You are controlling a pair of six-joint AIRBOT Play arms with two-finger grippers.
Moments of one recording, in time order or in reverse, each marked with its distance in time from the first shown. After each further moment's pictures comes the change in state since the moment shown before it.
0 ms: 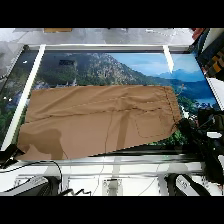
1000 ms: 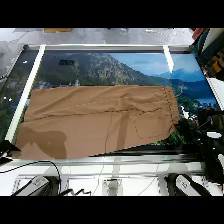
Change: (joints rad) left arm -0.035 0.126 0.122 0.032 -0.311 -0.033; right arm -0.004 -0.016 0.000 0.047 0.040 0.023
